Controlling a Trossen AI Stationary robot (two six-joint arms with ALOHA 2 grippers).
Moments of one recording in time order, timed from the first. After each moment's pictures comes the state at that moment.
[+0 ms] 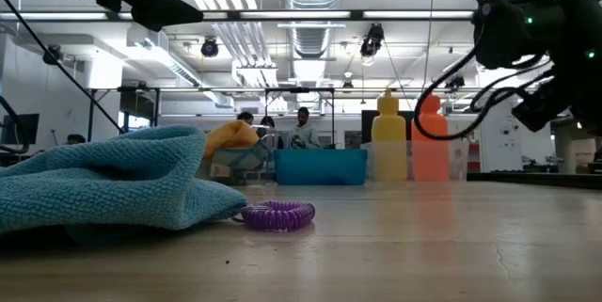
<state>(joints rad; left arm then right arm) -0.29 0.86 0.52 -0.02 -0.29 0.02 0.19 1.37 0.63 -1.02 -0.25 0.93</state>
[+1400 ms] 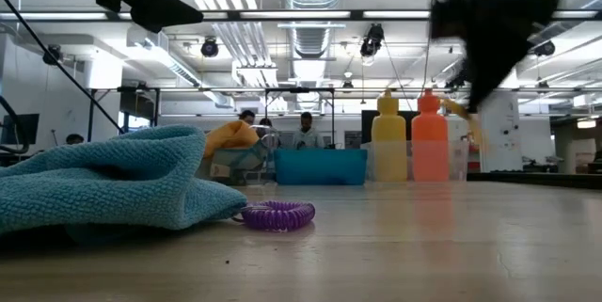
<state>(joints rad) -0.29 0.86 0.52 -0.02 -0.29 0.00 0.17 1.27 0.82 -0.65 0.13 0.53</state>
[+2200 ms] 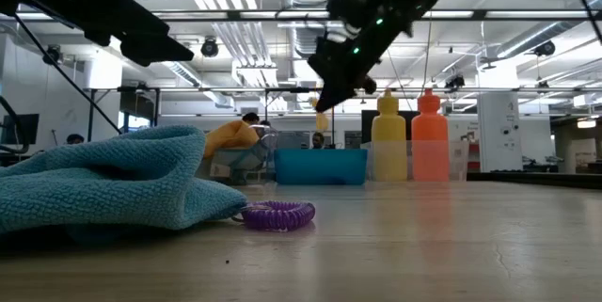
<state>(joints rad) -0.29 0.85 0.39 0.05 -0.29 -0.11 -0.39 1.77 1.28 -0.25 0.21 0.11</state>
